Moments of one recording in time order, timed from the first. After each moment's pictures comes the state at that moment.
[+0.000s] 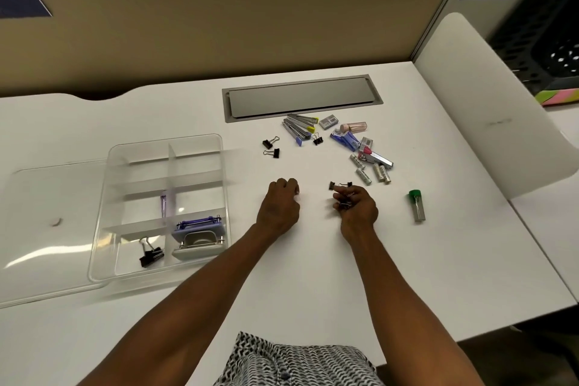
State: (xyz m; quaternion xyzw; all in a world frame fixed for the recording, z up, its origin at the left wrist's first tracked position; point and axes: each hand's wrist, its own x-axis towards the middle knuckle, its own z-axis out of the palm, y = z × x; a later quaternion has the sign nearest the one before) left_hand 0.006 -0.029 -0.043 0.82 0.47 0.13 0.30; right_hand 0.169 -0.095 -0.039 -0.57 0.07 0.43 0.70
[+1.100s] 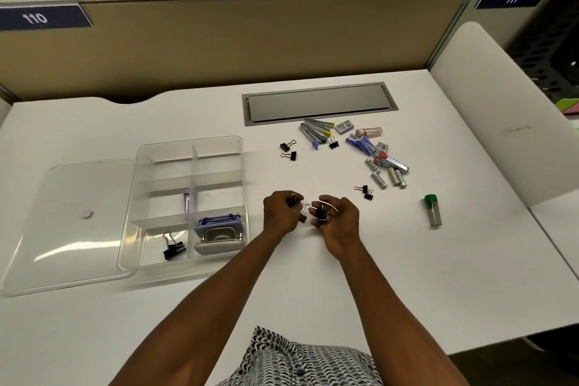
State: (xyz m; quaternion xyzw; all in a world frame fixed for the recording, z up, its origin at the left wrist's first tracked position) left_hand -0.021 -0.036 -0.040 0.62 0.59 0.25 0.45; right_hand 0.101 -0.101 -0.034 -0.53 0.02 0.57 0.63
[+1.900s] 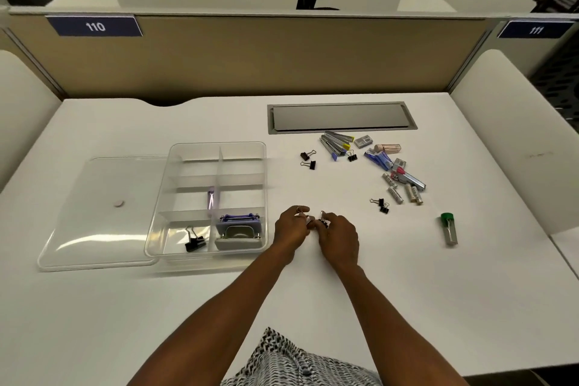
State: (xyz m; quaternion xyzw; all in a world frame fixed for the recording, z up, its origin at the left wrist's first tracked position) left_hand -0.039 -0.065 -0.033 0.39 0.60 0.28 0.63; right_hand 0.075 -0.114 -0.056 -0.83 -0.46 0.19 0.26
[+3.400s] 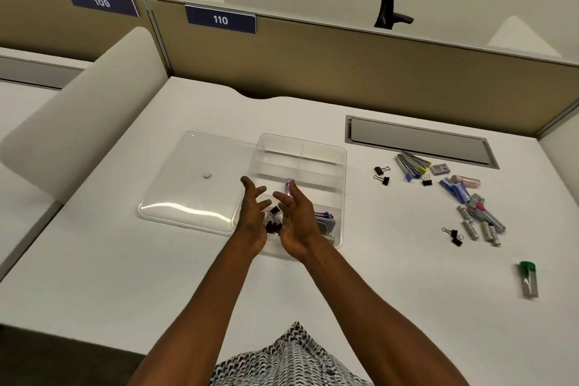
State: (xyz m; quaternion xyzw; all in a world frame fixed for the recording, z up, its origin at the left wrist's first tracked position) left_hand -0.265 -0.062 0.041 0.17 0.58 0.46 0.65; right_hand -0.171 -0.068 0.039 -0.50 -0.16 0.73 0.43
